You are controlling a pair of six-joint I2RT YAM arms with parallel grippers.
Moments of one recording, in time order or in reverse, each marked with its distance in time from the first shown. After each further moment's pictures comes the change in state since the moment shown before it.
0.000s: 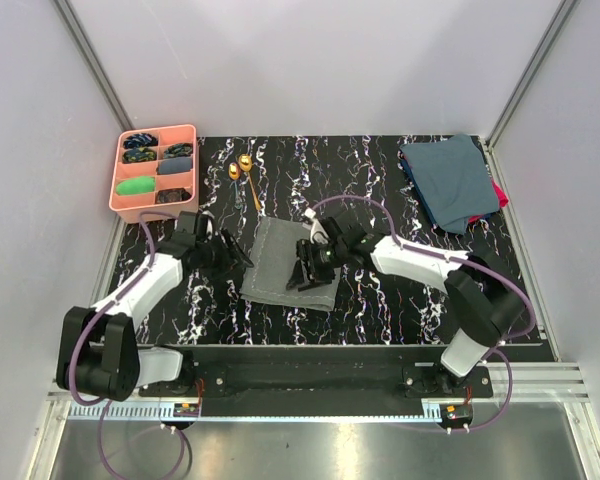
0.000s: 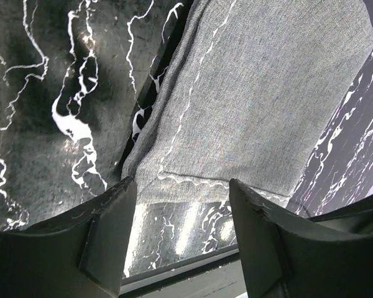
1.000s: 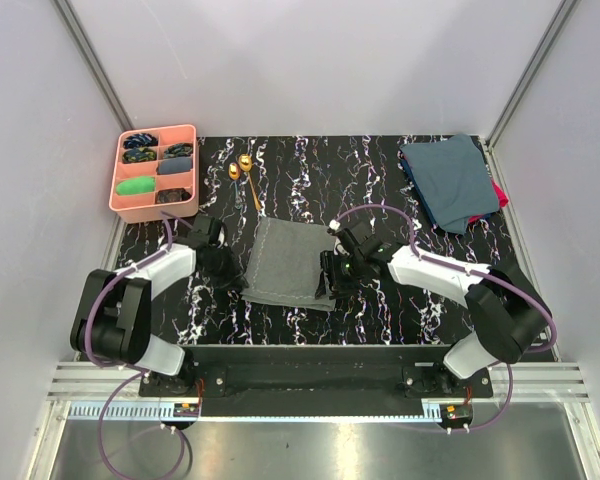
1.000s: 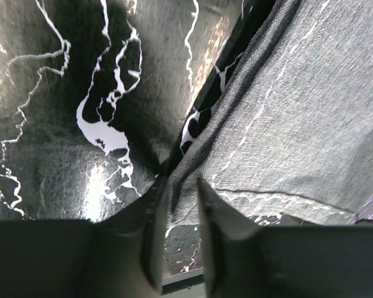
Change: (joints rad) left arm -0.035 0.206 0.008 -0.016 -0.041 0.063; right arm -0.032 -0.142 -0.156 -0.161 0.236 -0.058
